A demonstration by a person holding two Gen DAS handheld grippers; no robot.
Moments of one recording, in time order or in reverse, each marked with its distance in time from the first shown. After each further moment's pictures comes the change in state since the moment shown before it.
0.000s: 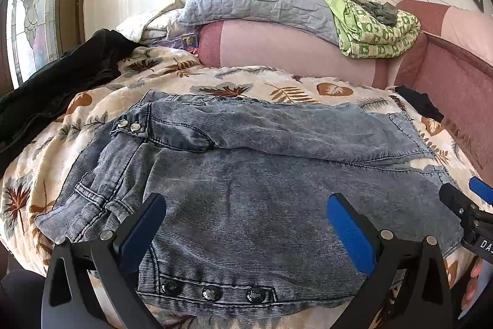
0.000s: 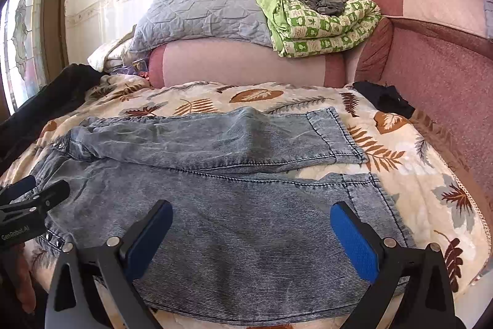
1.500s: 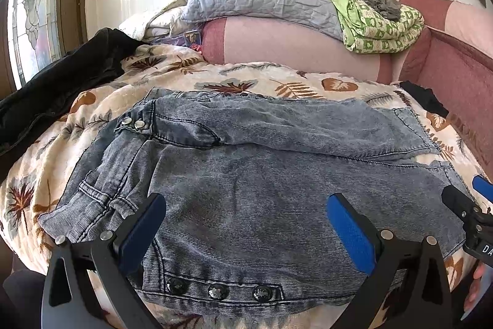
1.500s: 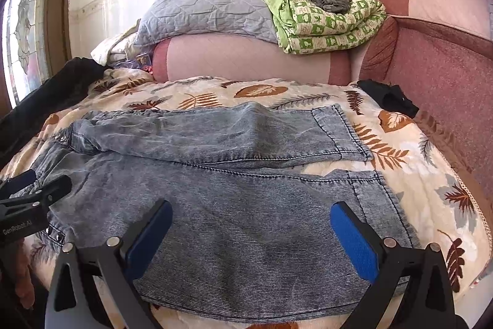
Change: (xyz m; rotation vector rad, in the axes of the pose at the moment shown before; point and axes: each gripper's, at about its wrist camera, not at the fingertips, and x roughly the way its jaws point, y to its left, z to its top) left arm 0.003 0.004 -0.001 0.015 0.012 0.023; right arm 0.003 0.005 -0.004 -0.022 0.018 0.007
